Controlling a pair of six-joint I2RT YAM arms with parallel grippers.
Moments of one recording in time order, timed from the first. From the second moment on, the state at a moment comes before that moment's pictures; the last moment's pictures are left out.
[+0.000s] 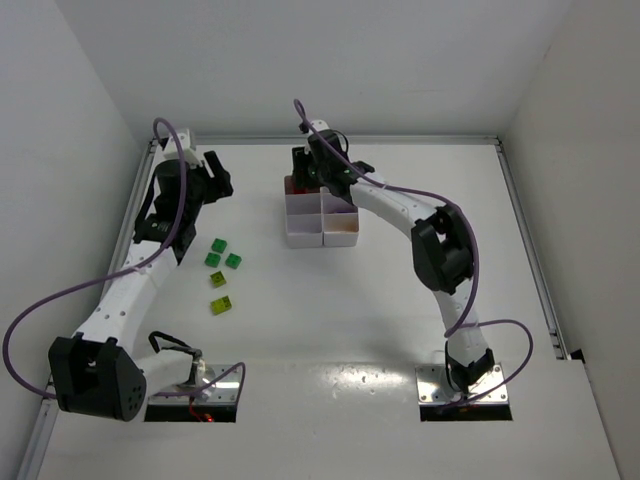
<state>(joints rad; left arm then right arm) -0.12 1.15 0.98 -0.08 -0.13 -0.30 0.61 2.19 1.82 -0.17 0.05 0.28</state>
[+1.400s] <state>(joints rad) -0.12 1.17 0.98 -0.08 -0.04 -0.33 0.61 1.97 1.40 0.26 0.04 0.24</state>
